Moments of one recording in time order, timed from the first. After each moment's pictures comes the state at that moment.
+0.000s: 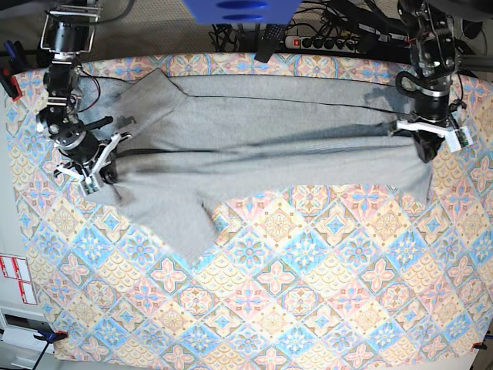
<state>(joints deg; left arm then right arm) 29.8 -12.3 -22.9 106.1 -30.1 0.8 18.0 -7.2 18.7 14.9 79.0 -0.1 36.1 -18.6</state>
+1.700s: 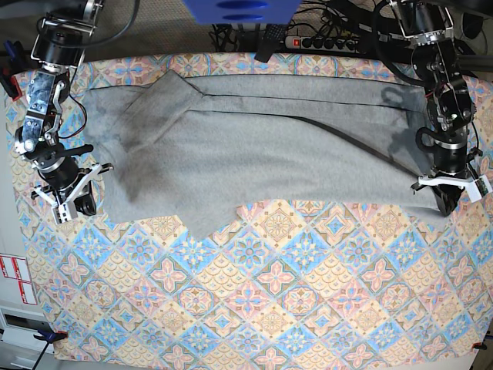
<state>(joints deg) 12.2 -15.2 -24.1 96.2 -30.1 0.6 18.4 -2.5 18.4 20.9 84.4 7.2 36.2 -26.4</state>
